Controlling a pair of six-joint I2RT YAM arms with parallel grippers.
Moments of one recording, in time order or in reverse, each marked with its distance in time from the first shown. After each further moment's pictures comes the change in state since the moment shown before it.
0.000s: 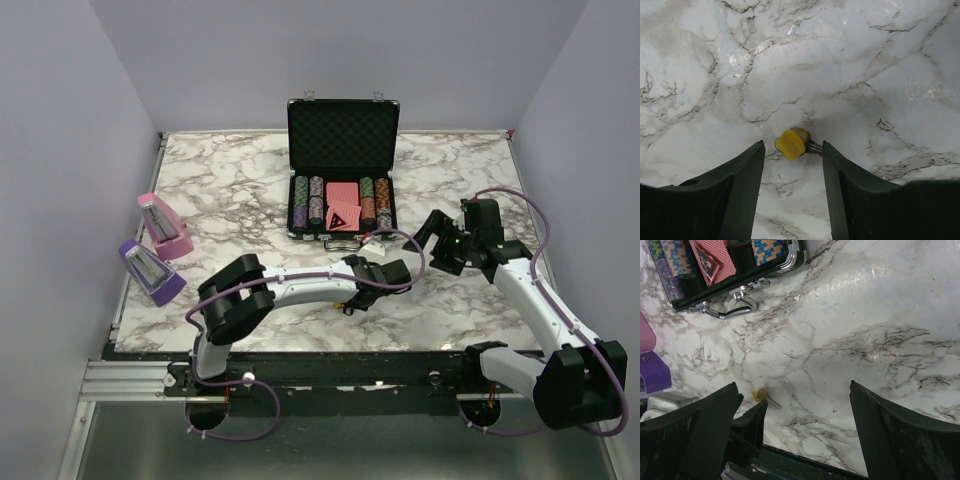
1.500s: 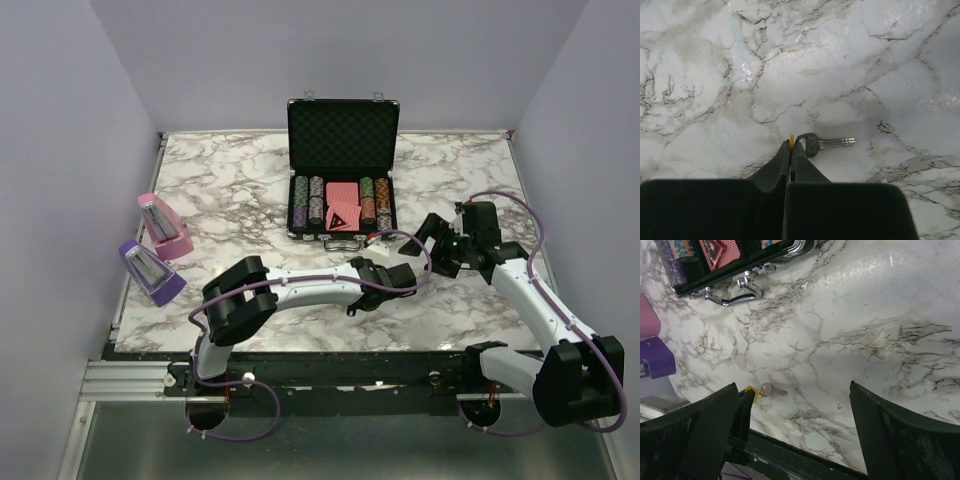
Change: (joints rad) left arm -0.024 0.035 0.047 -0.040 -0.070 -0.006; right arm 0.000 0.020 -0.031 0.032 -0.059 -0.008
